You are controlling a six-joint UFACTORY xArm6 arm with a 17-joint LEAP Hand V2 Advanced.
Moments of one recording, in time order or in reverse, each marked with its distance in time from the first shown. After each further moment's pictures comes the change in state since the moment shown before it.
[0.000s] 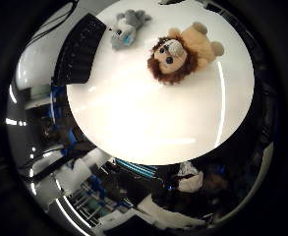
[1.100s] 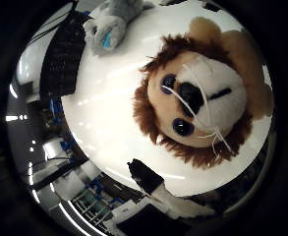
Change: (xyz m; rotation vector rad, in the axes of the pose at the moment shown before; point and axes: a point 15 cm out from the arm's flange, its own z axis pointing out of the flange) arm -0.015 -0.079 0.057 -0.022 -0.025 -0.068
